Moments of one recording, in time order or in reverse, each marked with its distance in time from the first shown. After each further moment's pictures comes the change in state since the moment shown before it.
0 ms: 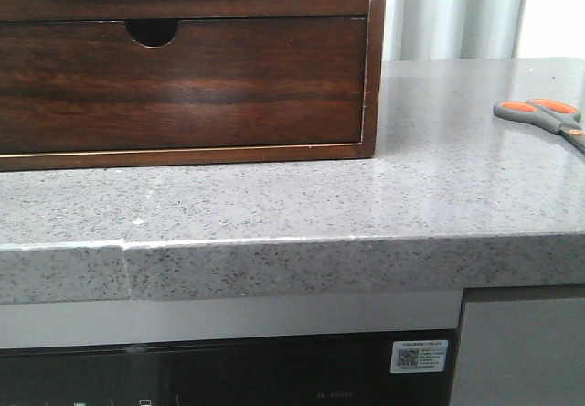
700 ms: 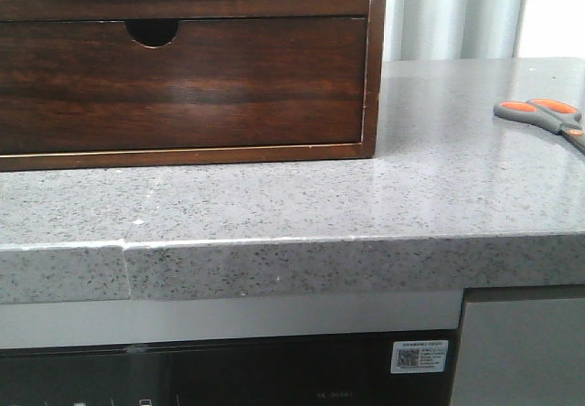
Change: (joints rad) left arm 0.000 0.239 -0.017 0.139 -0.318 0.000; right arm 0.000 0.145 -0.044 0.009 0.021 0.000
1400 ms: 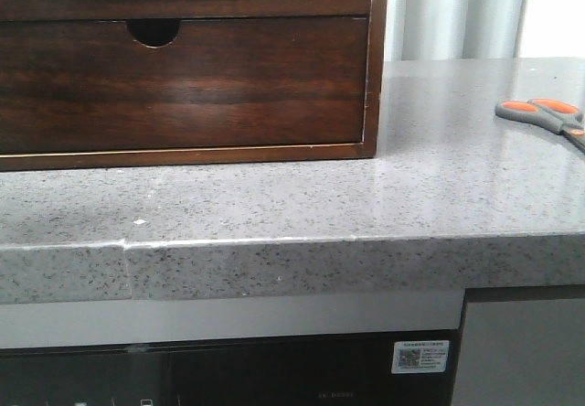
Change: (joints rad) left arm -0.154 0.485 -0.124 0.736 -0.419 0.025; right arm 0.000 0.000 0.000 0.002 0.061 0.000
